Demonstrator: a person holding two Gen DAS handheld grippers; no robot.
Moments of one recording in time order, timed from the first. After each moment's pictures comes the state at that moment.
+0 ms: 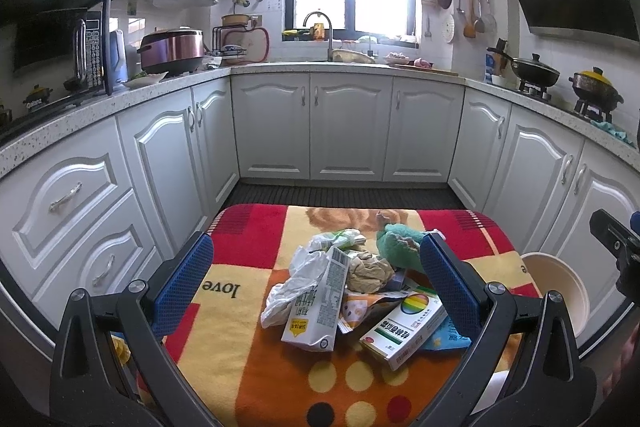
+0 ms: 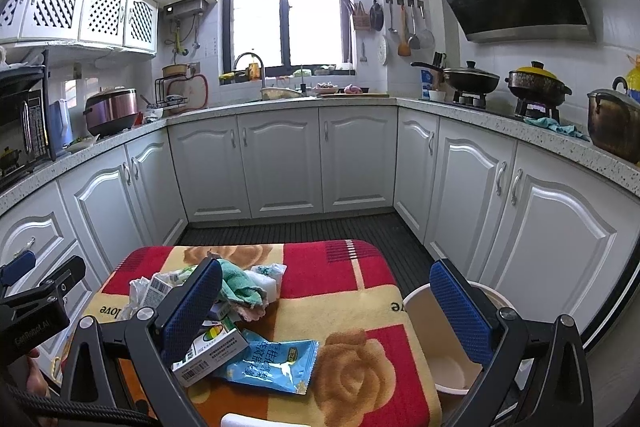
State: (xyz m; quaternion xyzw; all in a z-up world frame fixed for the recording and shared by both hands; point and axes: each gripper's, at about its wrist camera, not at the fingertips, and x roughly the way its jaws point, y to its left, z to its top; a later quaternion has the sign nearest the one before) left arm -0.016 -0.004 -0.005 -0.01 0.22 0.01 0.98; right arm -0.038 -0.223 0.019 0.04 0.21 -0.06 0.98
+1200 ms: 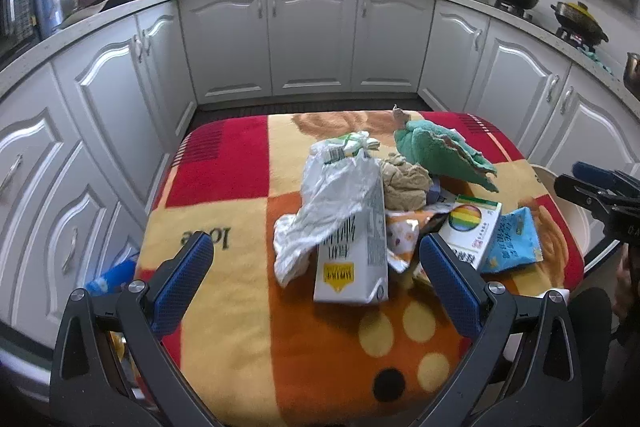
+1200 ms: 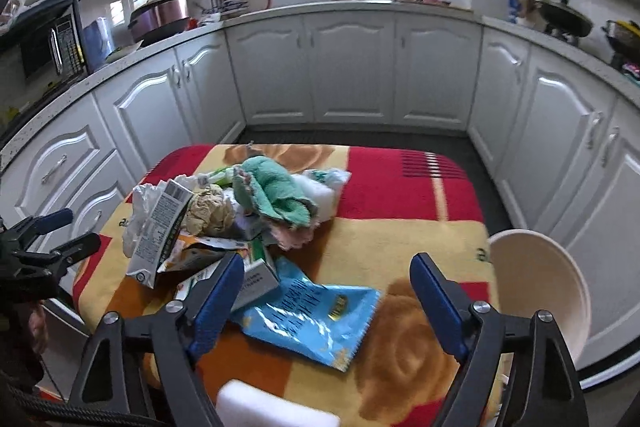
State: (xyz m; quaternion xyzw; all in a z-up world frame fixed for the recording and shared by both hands) left arm 0.054 0.041 -0.075 0.02 0.37 -0.09 0.92; right arm 0.050 -0.203 -0.062 0.02 0.37 0.09 0.92
